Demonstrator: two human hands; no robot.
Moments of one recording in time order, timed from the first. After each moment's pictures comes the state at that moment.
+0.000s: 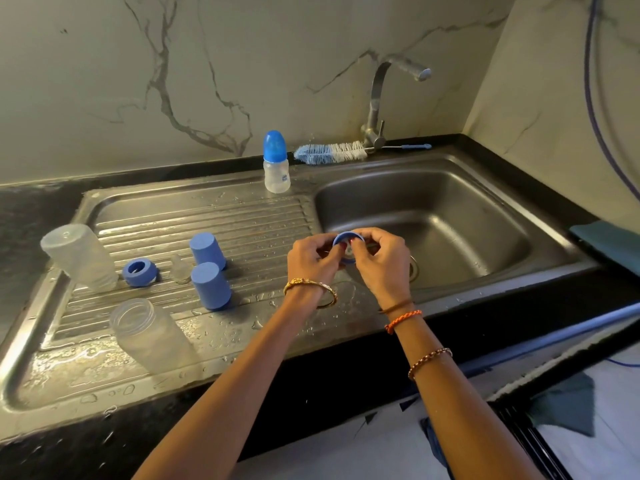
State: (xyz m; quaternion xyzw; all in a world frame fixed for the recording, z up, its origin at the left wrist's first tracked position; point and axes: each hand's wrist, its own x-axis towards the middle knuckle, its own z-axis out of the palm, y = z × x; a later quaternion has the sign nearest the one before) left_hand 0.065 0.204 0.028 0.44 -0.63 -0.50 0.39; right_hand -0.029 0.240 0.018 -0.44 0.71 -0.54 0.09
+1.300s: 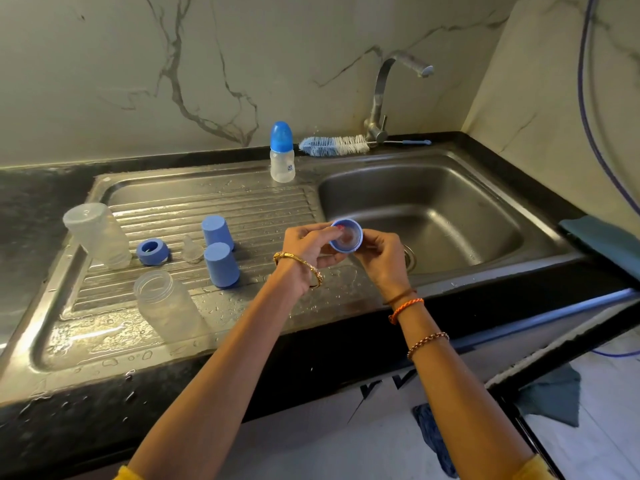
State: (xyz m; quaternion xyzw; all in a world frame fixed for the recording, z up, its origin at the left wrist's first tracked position) left_hand 0.092 0.213 0.052 0.43 -0.45 -0.70 0.35; right_hand -0.028 0.254 0.004 -0.49 0.62 -0.58 0.21
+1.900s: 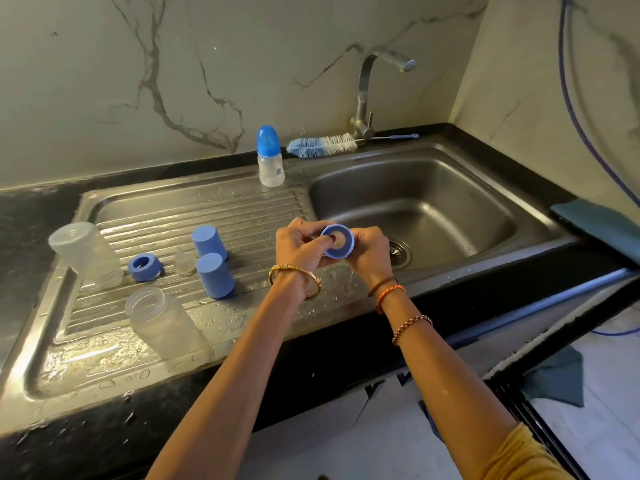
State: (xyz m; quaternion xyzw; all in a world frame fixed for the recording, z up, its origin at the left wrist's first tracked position) left_hand 0.086 0.216 0.047 0.42 -0.52 -0.61 0.41; right_hand -0.024 0.234 -0.003 -0.50 0.67 -0.53 0.12
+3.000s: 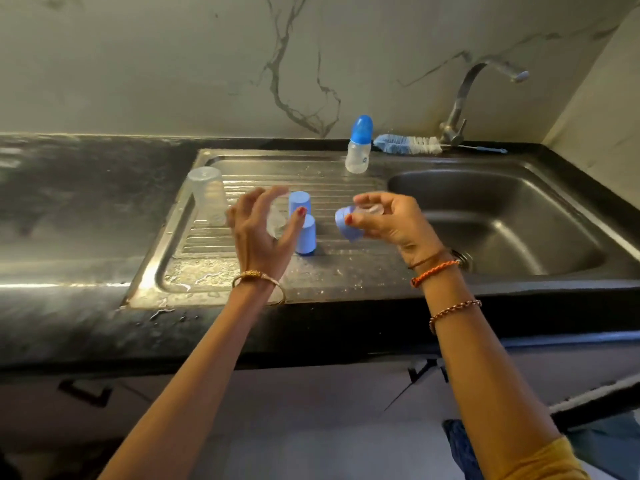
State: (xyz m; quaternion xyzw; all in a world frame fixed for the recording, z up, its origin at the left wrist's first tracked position) left_hand 0.246 0.216 0.031 0.47 -0.67 -0.07 0.57; right_hand 0.058 0.242 0.068 -0.50 0.58 -0.48 0.43
